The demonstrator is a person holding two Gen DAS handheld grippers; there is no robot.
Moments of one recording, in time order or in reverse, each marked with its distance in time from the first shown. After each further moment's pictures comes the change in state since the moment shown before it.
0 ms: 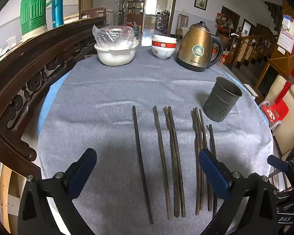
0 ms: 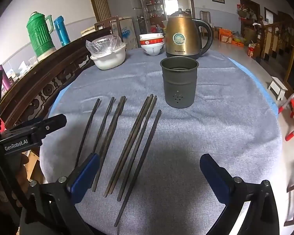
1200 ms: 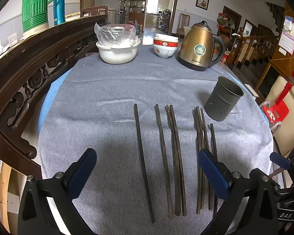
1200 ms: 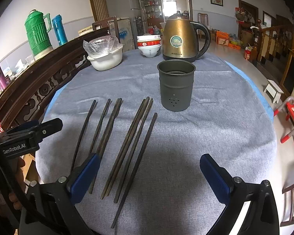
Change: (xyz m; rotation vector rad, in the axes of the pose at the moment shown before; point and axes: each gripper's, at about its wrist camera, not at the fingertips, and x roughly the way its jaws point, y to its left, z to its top) left arm 0.000 0.004 -0.005 -0.010 0.007 0.002; right arm -0.001 0.003 0.004 -0.012 -0.008 -0.040
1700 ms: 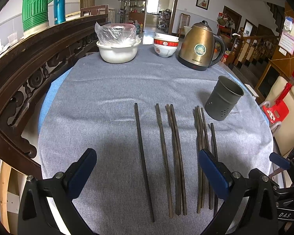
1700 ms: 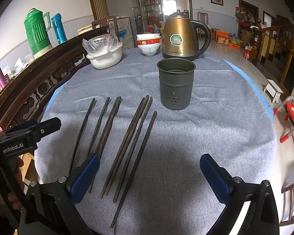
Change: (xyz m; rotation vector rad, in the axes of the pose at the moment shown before) left arm 0.000 0.001 -0.001 -0.003 0.001 -0.001; right arm 0.002 0.000 -0.001 -0.001 0.009 -0.005
